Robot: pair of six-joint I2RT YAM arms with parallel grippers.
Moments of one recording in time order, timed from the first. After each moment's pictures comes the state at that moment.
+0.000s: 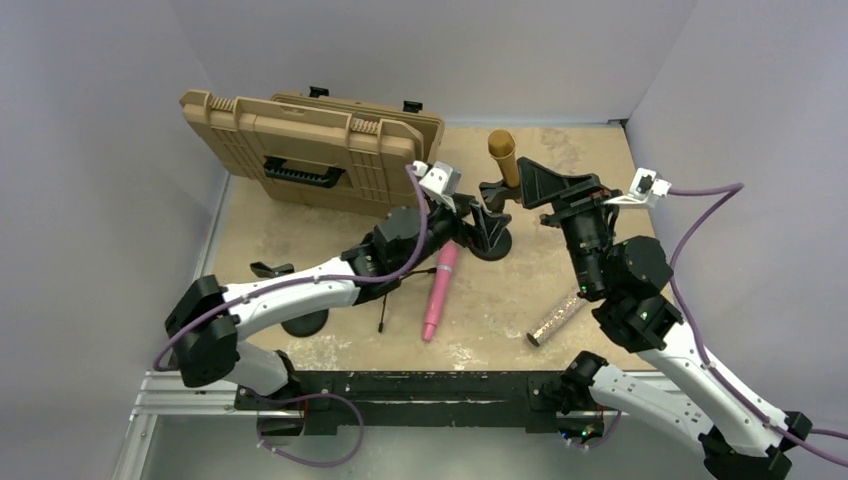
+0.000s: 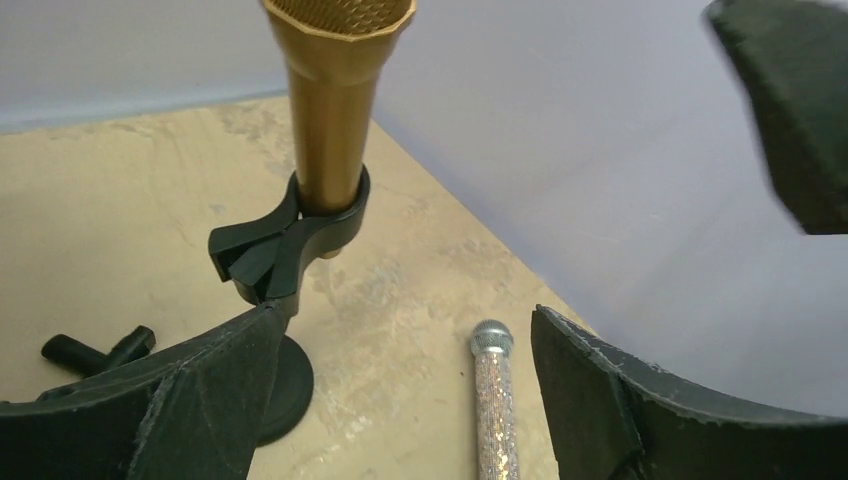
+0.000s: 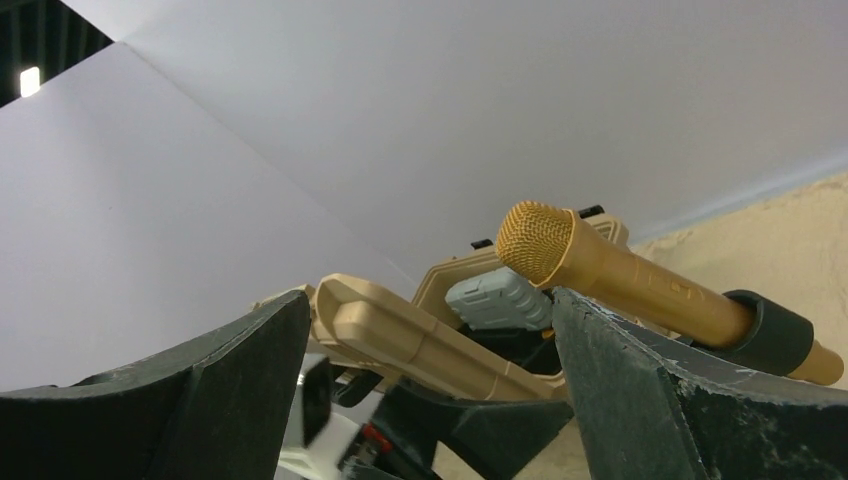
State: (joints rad) left arm -1.03 1.48 1.01 0.56 -0.26 -0.38; right arm 0.78 0.71 0.94 0.12 0.56 0.66
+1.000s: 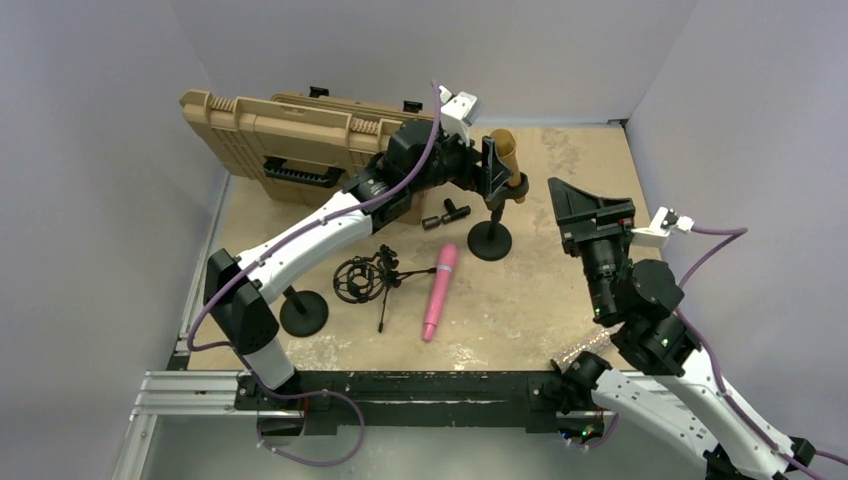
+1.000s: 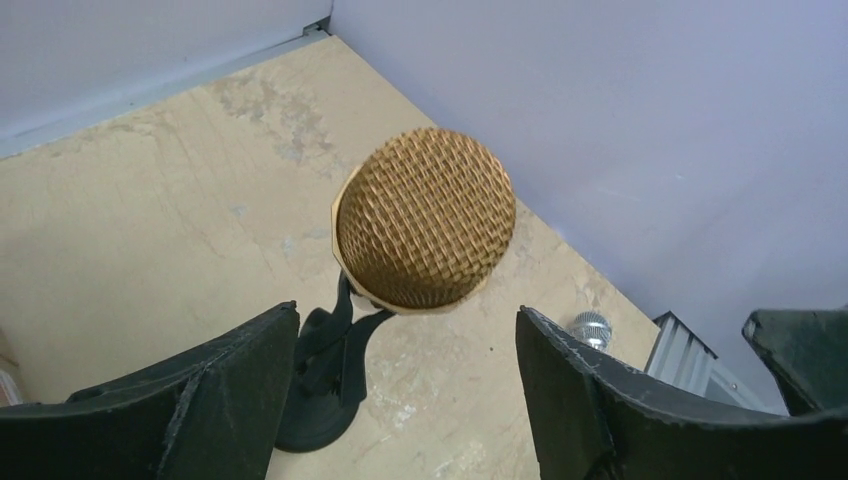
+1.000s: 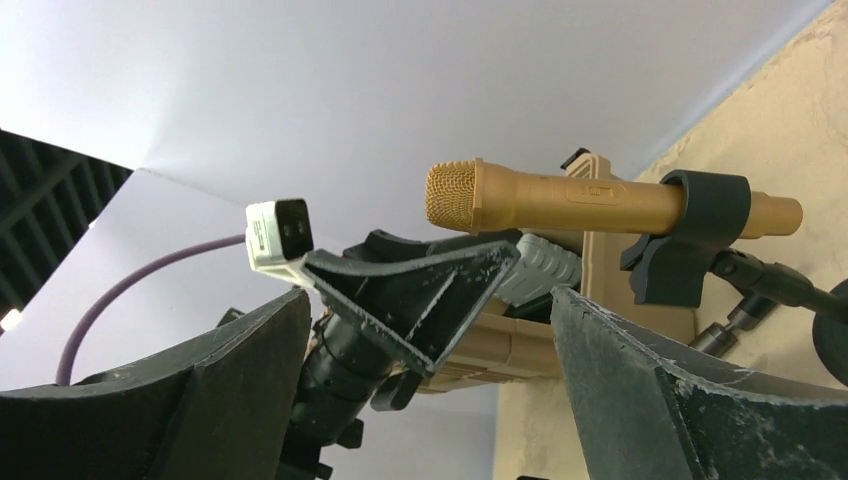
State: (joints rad) left arm -0.81 1.67 1.62 -0.10 0.15 -0.35; right arm 0.77 0.54 0.84 -0.12 0.69 1.07
